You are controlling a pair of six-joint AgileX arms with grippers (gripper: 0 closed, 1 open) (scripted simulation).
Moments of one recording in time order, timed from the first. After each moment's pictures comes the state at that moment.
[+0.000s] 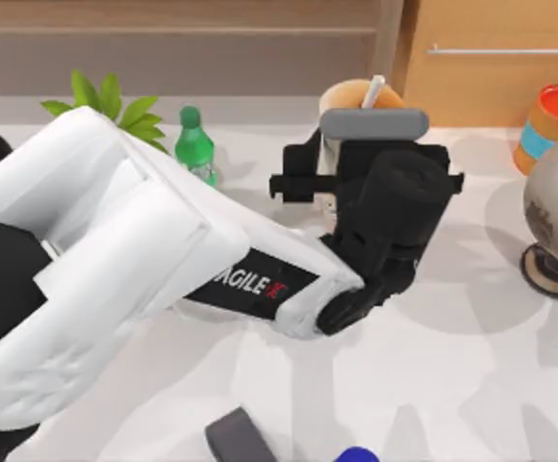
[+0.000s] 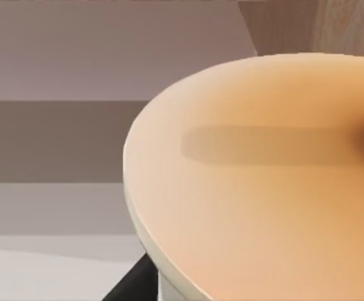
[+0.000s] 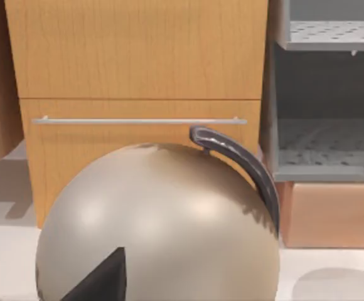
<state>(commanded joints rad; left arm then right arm) -0.92 2.24 1.27 0.68 -0.84 -0.22 0.00 0.00 0.00 0.00 0.00 0.00</state>
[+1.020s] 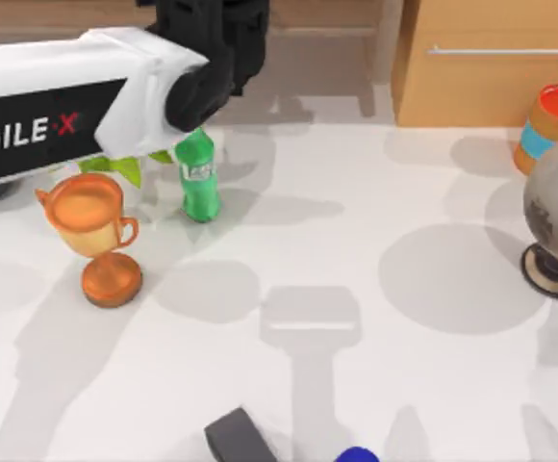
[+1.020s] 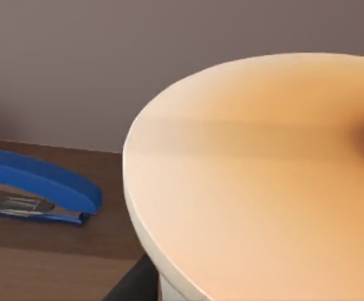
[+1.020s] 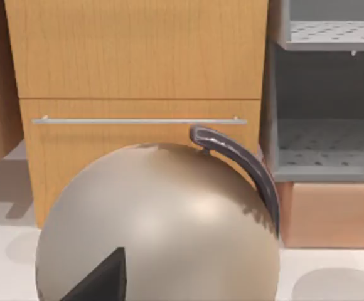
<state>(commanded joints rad) -0.60 1.88 1.37 0.40 -0.60 -0.15 0.00 0.00 0.00 0.00 0.00 0.00</state>
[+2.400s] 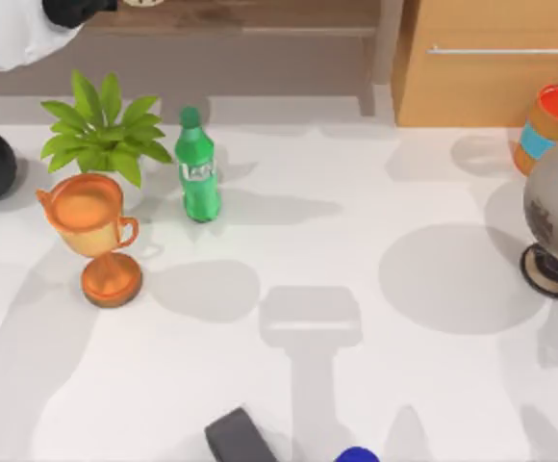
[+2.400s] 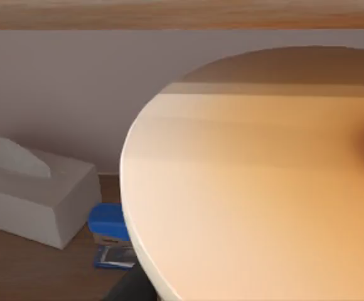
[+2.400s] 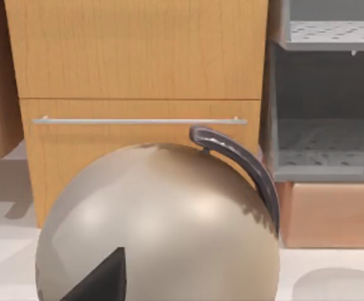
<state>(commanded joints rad) -0.39 1.83 1.50 0.13 -0.37 -0.05 0.00 0.00 0.00 0.00 0.00 0.00</state>
